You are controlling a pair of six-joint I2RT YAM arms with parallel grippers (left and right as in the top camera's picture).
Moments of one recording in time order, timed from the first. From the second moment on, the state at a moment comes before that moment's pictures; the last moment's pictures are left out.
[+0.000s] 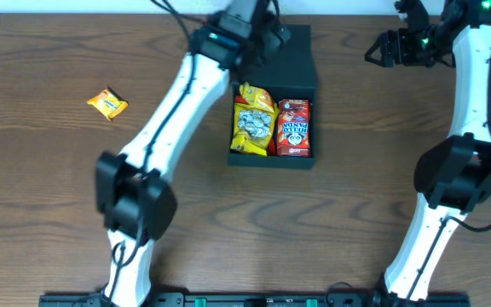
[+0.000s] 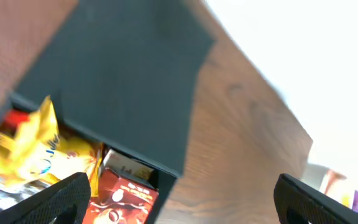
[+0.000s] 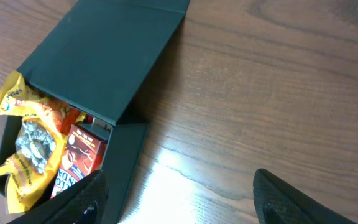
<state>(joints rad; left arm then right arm) -0.47 2.10 2.11 -0.81 0.09 -1.10 -0.19 2.31 2.42 -1.37 -0.51 -0.30</state>
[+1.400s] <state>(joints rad) 0.25 2.02 2.11 -1.00 0.12 -0.40 0.35 2.31 2.09 -0.94 -0.53 -0.18</state>
